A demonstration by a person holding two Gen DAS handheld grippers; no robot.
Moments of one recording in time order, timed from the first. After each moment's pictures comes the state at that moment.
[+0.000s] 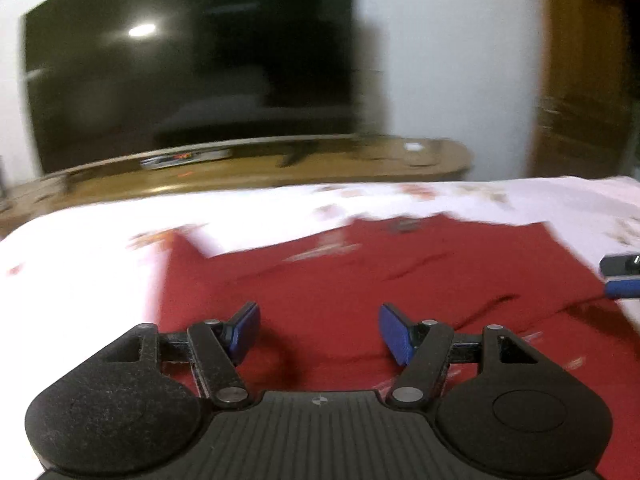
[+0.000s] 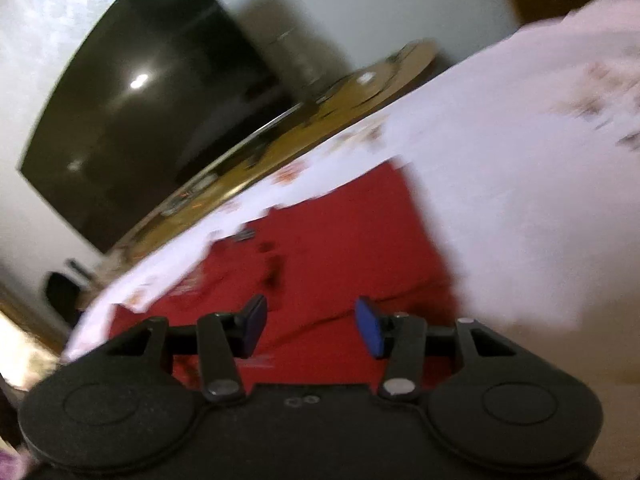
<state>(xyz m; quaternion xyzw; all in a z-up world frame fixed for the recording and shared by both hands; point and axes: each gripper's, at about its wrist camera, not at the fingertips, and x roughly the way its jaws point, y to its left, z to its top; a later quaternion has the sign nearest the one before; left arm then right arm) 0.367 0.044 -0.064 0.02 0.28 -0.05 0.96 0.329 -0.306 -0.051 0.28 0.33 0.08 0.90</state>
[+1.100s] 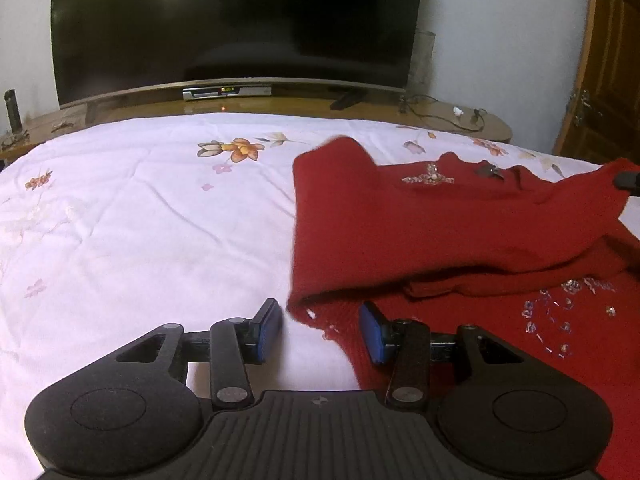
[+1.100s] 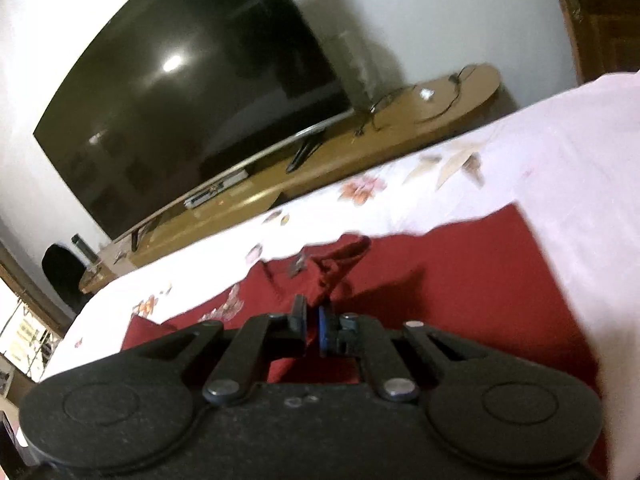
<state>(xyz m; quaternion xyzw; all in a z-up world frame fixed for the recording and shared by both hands) 0.382 0.130 -0.121 -0.02 0.35 -0.05 0.94 0.388 -0.244 -0.030 0.20 0.30 0.08 0.93</state>
